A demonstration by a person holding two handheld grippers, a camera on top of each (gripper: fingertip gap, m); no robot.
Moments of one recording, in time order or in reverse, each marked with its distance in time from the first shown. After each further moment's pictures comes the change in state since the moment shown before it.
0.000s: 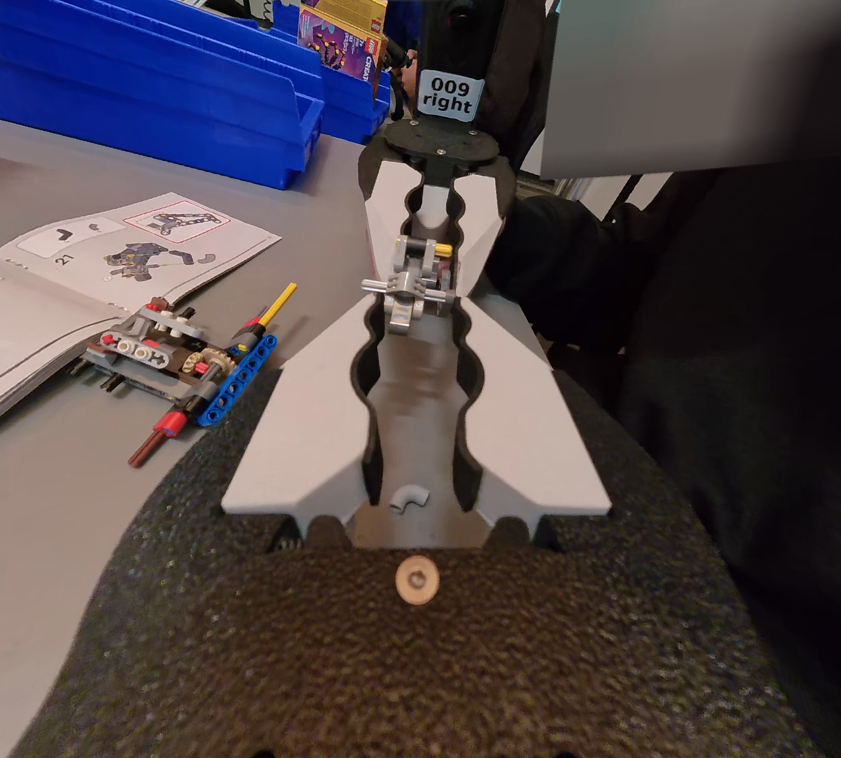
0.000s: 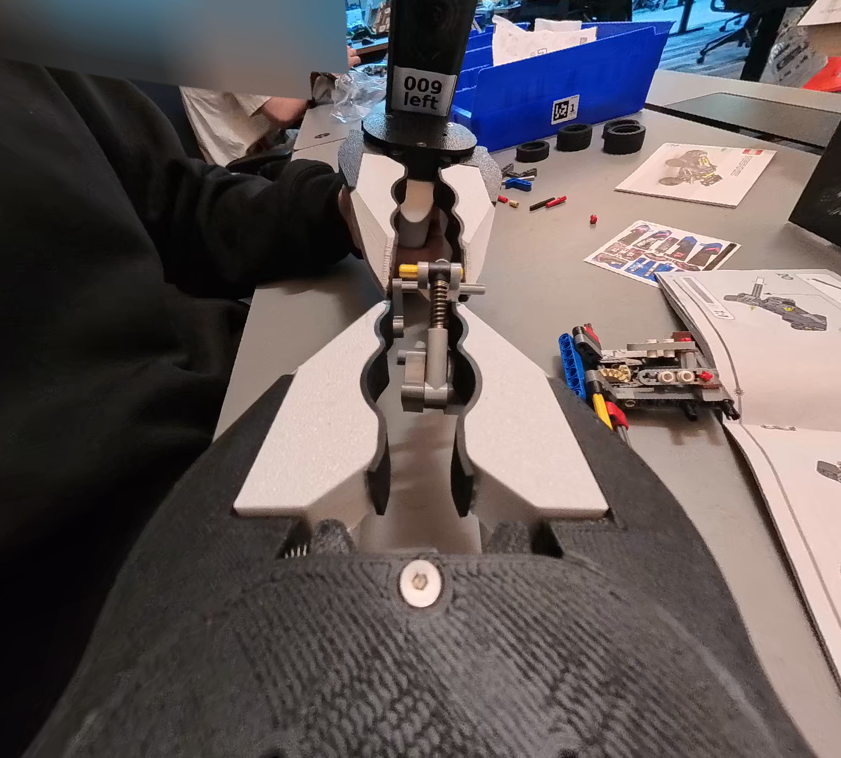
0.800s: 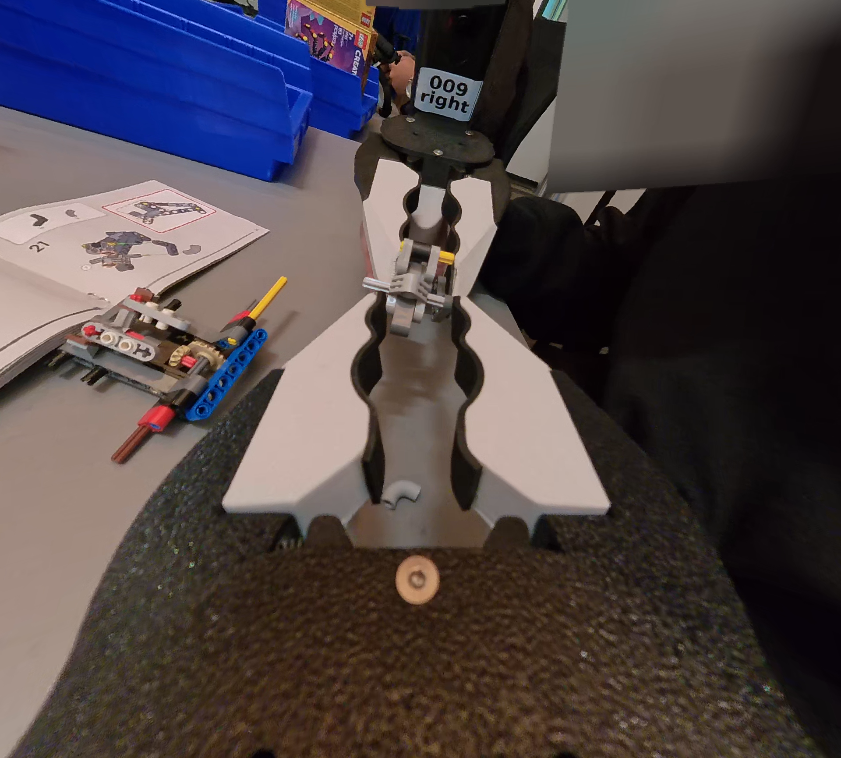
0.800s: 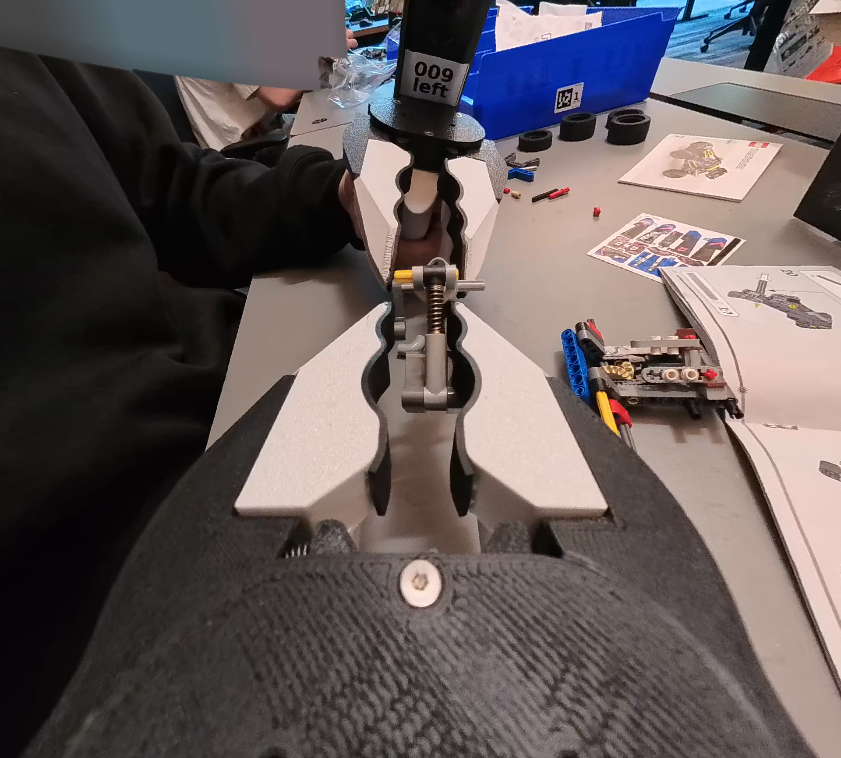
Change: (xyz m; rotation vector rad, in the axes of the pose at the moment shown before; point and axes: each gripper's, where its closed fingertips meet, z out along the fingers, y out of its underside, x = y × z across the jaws) left arm 0.002 0.002 -0.001 -0.007 0.034 -0.043; right arm -0.001 0.004 0.002 -0.028 0.004 -0.013
